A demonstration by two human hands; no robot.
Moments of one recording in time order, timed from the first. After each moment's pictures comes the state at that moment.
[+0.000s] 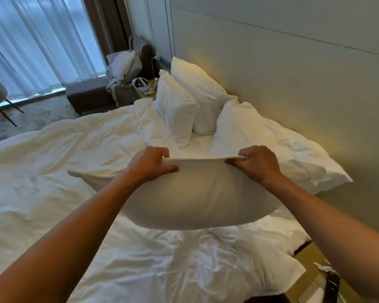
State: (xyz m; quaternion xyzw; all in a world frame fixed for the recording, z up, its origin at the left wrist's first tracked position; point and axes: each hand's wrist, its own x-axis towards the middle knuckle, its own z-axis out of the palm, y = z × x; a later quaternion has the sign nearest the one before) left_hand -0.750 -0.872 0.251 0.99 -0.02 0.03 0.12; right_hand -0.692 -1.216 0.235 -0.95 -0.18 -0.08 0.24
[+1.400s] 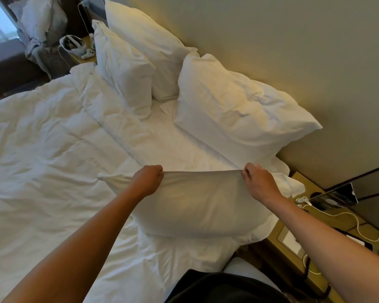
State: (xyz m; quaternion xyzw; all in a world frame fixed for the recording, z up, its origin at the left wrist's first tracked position) left_hand -0.715 -0.922 0.080 0.98 -0.06 -0.15 0.12; right_hand -0.758 -1.291 0.060 -0.98 0.05 0.05 0.21
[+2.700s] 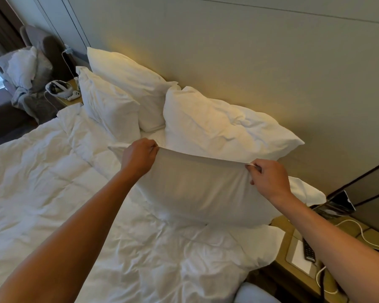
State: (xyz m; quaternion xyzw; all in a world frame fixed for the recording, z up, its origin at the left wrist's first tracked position) left_hand -0.576 -0.952 0.183 0.98 -0.11 0.09 0.16; right_hand -0.713 -1.317 0.148 -0.94 0.12 -0.11 0.31
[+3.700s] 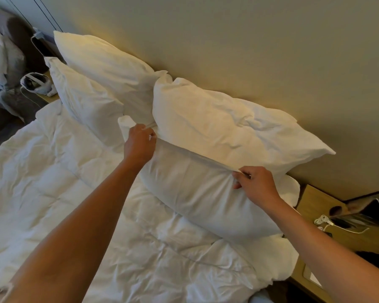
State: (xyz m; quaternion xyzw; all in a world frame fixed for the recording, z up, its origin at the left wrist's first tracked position) left_hand -0.389 -1.006 0.115 0.99 -0.07 0.02 0.16; right_hand -0.581 -1.316 0.077 -0.88 0.19 0.02 0.44
